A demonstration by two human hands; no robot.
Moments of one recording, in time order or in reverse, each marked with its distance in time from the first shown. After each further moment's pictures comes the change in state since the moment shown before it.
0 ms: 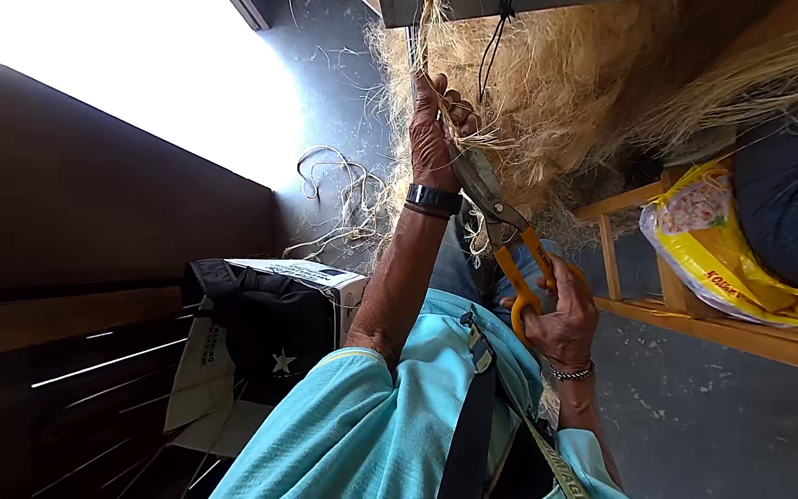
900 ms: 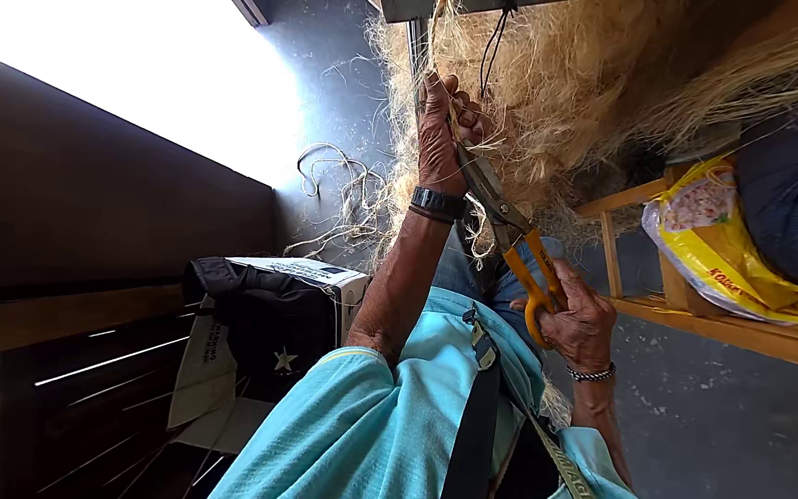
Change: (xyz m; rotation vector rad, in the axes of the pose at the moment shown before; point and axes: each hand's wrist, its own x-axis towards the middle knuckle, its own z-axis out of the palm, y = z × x) left_hand -0.009 -0.006 0.003 0.039 0.013 -0.012; right_hand 0.002 0.004 -0.017 -0.026 -0.089 0.027
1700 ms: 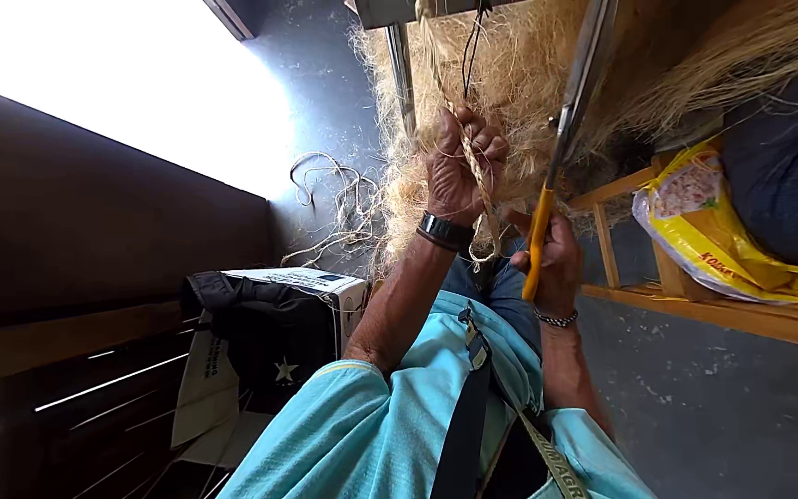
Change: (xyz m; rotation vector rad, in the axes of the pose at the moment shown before) left_hand -0.032 -0.031 -0.003 -0.319 -0.226 -0.196; right_hand 0.057 -0.016 0.032 0.729 0.074 0.037
